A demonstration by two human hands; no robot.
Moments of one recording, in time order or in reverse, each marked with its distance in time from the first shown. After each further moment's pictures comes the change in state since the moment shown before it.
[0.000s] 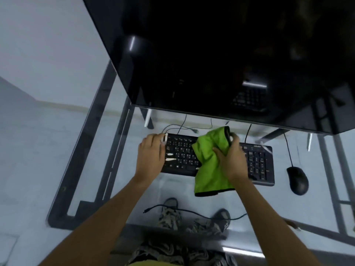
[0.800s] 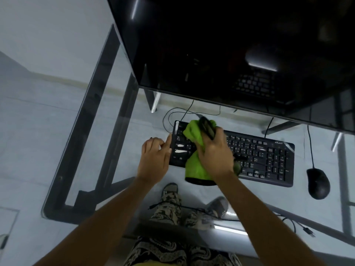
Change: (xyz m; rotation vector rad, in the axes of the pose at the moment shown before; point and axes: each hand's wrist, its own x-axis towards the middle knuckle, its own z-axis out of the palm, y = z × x) left_hand -0.033 -0.059 0.044 0.140 -0.115 0.105; right_hand -0.002 -0.035 0.078 -0.498 0.011 -0.409
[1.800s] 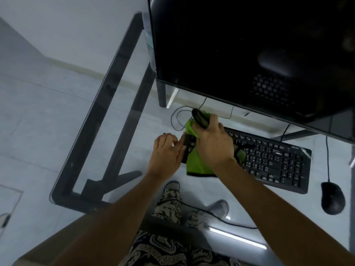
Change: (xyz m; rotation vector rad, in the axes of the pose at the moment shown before) left_hand 0.001 0.000 0.005 0.029 0.106 0.018; right_hand 0.027 -0.056 -0.020 -0.233 -0.163 -0.184
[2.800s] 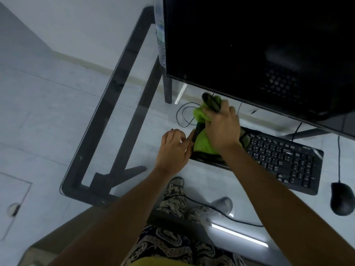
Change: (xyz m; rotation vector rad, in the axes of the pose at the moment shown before) left_hand 0.002 0.000 -0.004 0.003 -0.028 0.001; right_hand 0.041 0.010 0.021 0.102 0.211 0.063
